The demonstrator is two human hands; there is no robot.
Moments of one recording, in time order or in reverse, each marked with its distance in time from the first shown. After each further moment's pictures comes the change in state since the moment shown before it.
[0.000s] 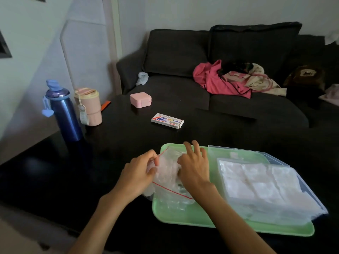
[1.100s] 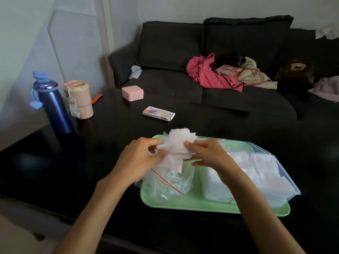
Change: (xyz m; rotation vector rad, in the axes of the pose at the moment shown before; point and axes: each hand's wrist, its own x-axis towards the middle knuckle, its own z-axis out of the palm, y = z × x) left_hand -0.005 0.046 -0.010 -0.064 -0.021 0.102; right_hand -0.039 0.051 -0.054 1.208 -0.162 0.359
